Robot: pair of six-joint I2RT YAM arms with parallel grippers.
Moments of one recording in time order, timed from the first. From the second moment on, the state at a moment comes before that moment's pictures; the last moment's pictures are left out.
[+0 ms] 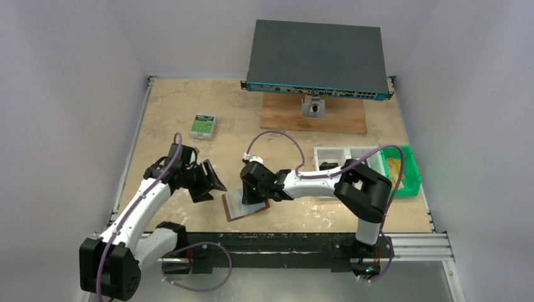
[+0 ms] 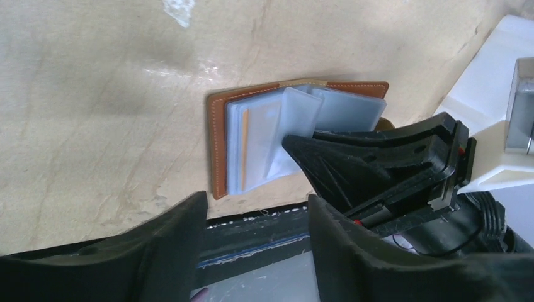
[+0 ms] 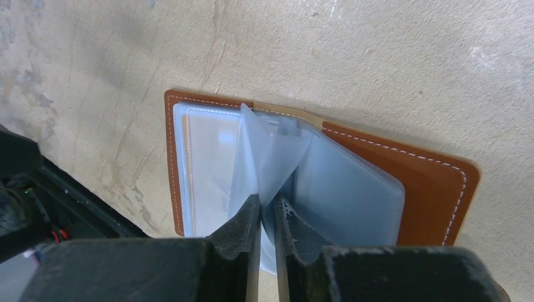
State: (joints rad) left arm -0.19 0.97 0.64 -0.82 0.37 -0.74; right arm 1.14 1.84 1.05 -0.16 0.07 0.85
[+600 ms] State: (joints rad) left arm -0.40 1.21 0.64 -0.62 0.35 -0.76; right arm 1.04 1.81 0.89 0.11 -0.14 0.89
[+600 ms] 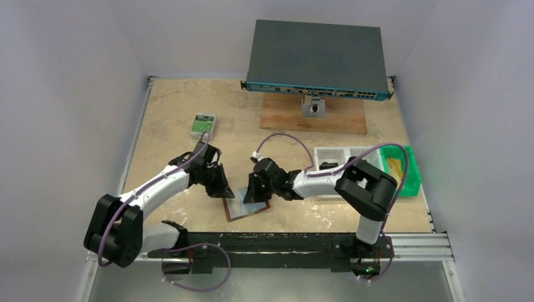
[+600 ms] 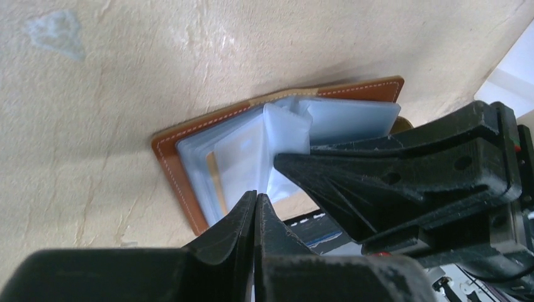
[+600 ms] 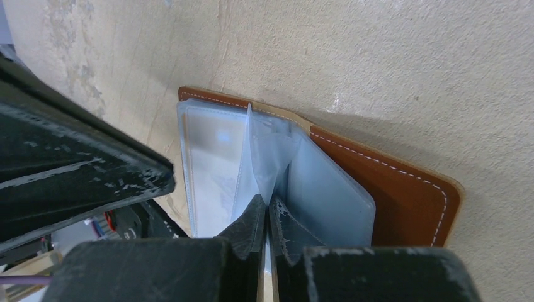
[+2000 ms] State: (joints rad) left arm -0.49 1.37 0.64 -0.49 0.39 -0.78; right arm 1.00 1.67 0.89 0.05 -0.22 0.92
